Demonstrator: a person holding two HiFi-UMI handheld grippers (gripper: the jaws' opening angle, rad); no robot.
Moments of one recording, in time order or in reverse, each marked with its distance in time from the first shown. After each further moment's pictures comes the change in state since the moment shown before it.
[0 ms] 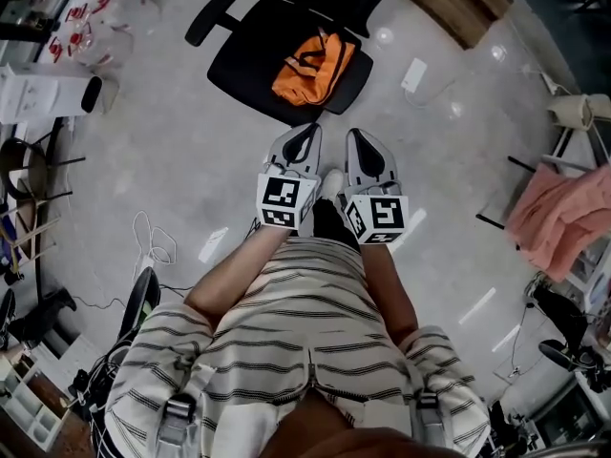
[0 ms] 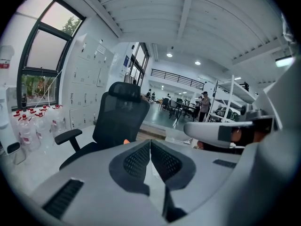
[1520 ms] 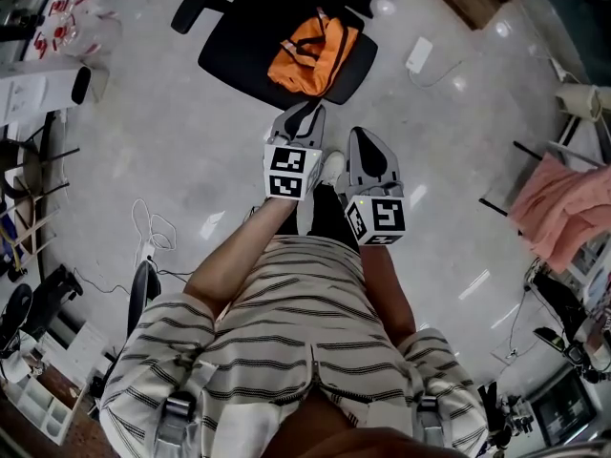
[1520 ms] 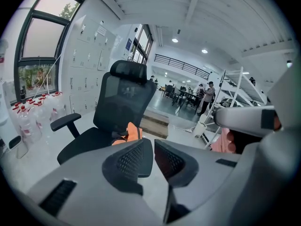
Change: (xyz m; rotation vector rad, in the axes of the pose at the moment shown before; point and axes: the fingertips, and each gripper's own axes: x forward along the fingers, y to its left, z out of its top) left arm 0.071 0.038 -0.059 -0.034 0.181 0.013; right arm 0.023 -0.018 -0.036 0.051 0.080 -0.042
